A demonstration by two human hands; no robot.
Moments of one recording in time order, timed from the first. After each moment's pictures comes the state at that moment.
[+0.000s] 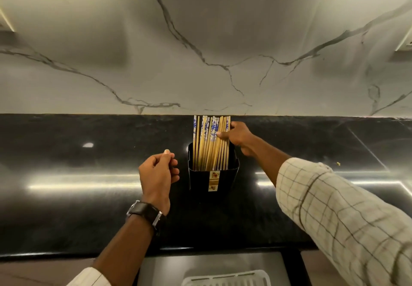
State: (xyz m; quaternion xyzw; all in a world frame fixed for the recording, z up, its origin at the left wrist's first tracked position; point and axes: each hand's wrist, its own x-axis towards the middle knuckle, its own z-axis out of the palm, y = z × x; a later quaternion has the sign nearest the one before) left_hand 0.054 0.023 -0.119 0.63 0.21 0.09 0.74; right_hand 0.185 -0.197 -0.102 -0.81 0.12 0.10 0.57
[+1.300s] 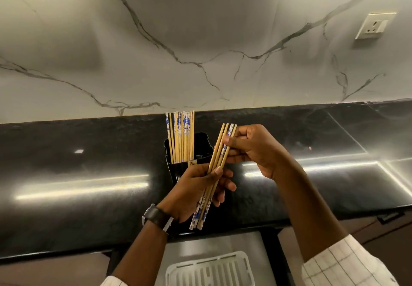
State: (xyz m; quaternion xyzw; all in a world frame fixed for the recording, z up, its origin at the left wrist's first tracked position) left_hand -0.002 -0.076 -0.101 0.57 -0.14 -0.30 0.75; right_hand 0.019 -0.272 -0.025 -0.73 0.01 0.09 0.68
